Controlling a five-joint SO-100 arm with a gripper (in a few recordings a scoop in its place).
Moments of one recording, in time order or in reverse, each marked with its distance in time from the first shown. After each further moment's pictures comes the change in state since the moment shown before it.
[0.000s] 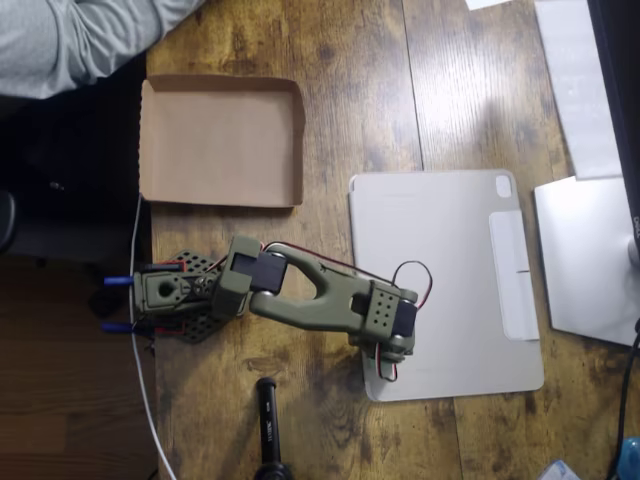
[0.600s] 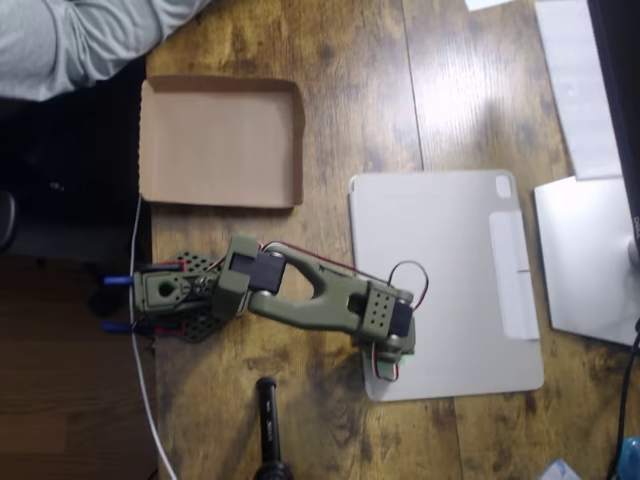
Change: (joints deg) arm 0.6 0.1 3.0 -5.7 -3.1
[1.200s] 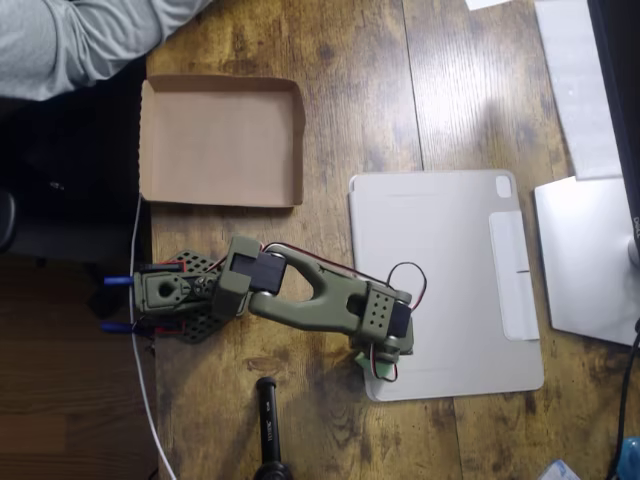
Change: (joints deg) arm 0.4 0.1 1.1 -0.6 -0.8
